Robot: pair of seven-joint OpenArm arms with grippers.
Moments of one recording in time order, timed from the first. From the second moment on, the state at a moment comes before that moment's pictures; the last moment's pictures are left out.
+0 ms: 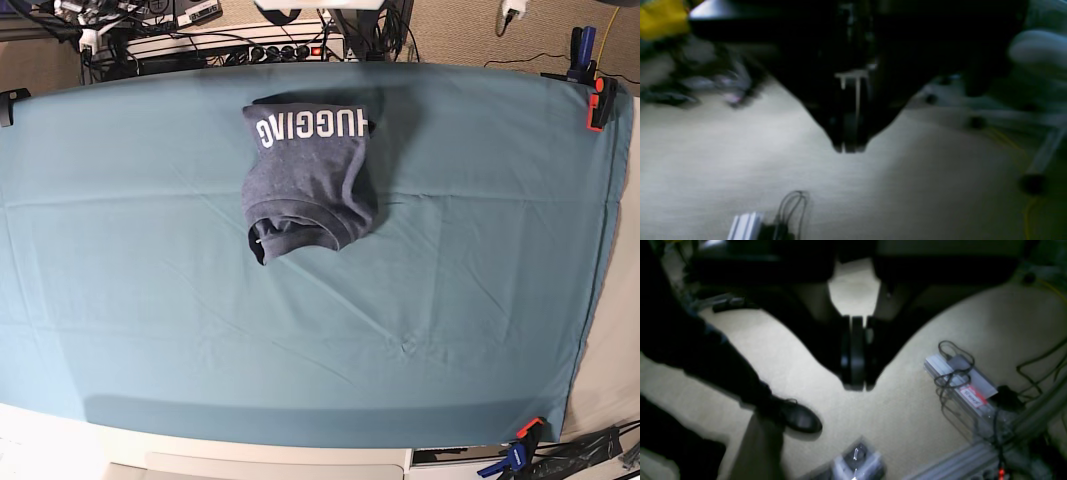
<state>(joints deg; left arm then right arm) 23.6 -19.7 11.0 33.5 -8.7 -12.3 19.5 -15.7 26.2 31.5 23.7 0.8 23.7 -17.8</state>
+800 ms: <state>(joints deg) 8.1 0.4 16.0 17.3 -13.2 0.5 16.5 -6.5 5.5 18.7 14.3 0.9 9.3 -8.6</state>
